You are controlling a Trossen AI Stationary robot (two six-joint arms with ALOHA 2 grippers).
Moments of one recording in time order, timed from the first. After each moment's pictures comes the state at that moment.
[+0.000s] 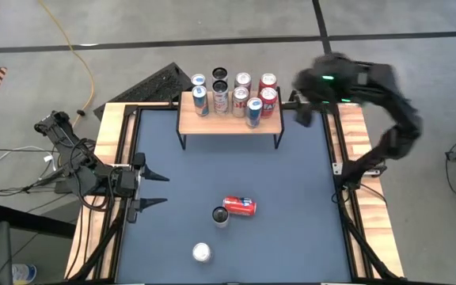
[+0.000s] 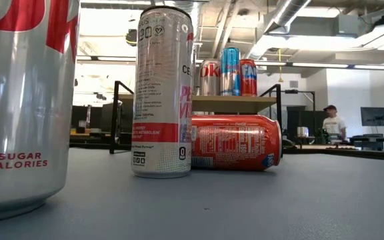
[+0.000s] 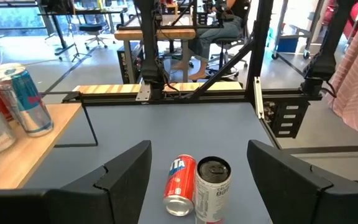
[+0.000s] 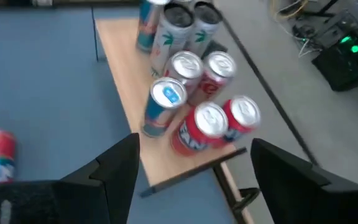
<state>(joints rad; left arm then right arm) -0.78 0.80 0.89 -0.24 -0.78 -0.13 -0.31 1.50 2.22 -1.47 0.29 -0.18</state>
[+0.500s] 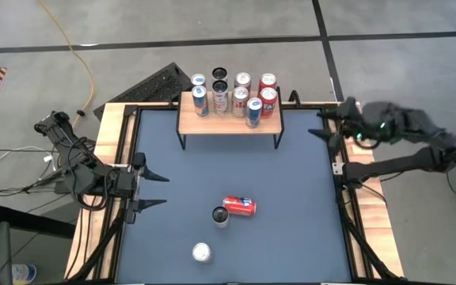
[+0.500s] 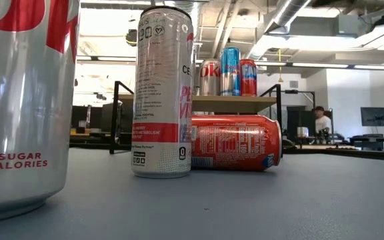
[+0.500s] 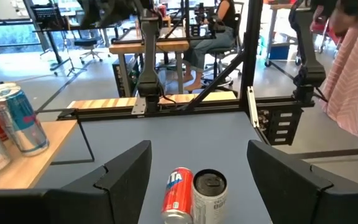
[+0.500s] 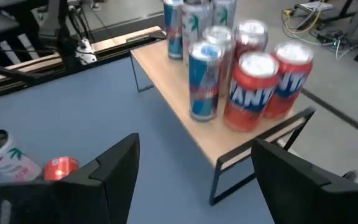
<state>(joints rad) -0.78 0.80 0.89 -0.17 -0.77 -0.06 -0.07 0.78 1.30 -1.01 0.37 0.22</state>
